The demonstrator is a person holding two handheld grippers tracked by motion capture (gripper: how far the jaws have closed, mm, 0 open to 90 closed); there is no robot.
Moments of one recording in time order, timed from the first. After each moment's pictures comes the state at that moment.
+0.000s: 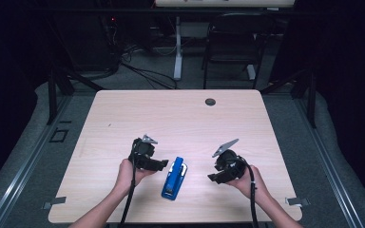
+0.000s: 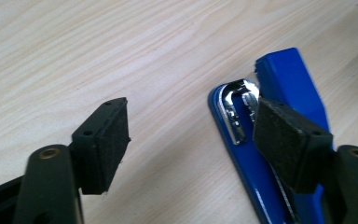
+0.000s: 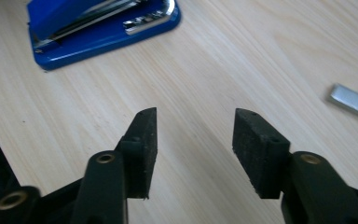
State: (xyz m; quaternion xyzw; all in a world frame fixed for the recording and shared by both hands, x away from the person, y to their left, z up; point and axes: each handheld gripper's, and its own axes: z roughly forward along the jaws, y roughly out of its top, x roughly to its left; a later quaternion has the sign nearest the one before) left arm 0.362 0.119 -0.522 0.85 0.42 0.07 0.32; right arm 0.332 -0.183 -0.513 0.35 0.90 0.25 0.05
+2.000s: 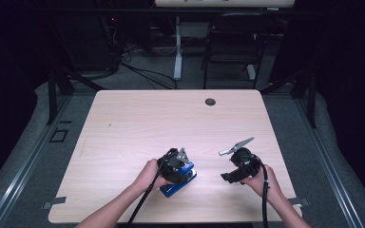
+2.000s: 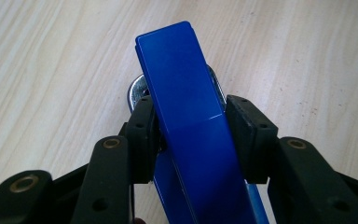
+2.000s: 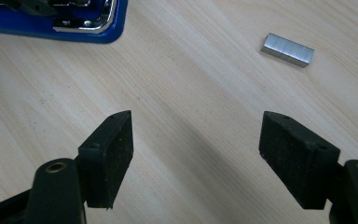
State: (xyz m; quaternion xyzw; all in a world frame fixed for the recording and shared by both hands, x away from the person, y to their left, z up) left arm 0.354 0.043 -0.543 0.95 0.15 0.03 0.27; right arm 0.336 -0.221 -0.515 0.38 0.89 0.22 0.07
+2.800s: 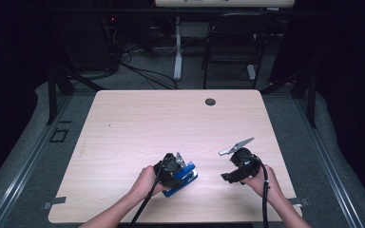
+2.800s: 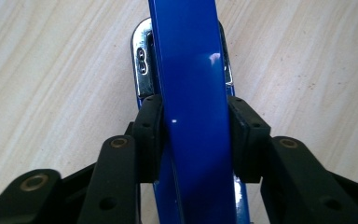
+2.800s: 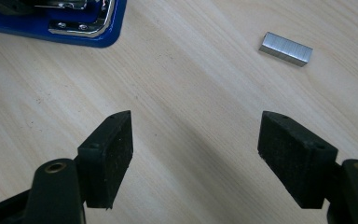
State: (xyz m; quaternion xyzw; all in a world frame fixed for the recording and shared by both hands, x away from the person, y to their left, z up) left arm 0.334 0.048 -0.542 0.95 0.22 0.05 0.22; right arm 0.336 -0.221 -0.516 0.39 0.89 0.23 0.07
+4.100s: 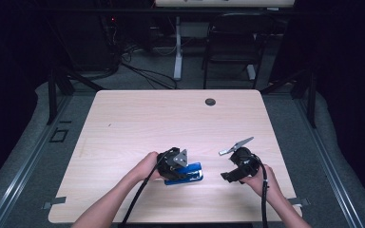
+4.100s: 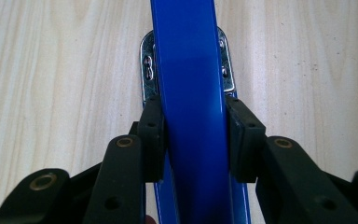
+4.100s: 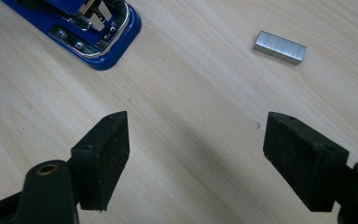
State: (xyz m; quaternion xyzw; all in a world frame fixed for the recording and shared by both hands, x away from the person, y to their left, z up) left arm 0.371 0.049 -0.543 0.97 0.01 0.03 0.26; right arm 0.339 -0.220 -0.518 0.40 0.89 0.22 0.08
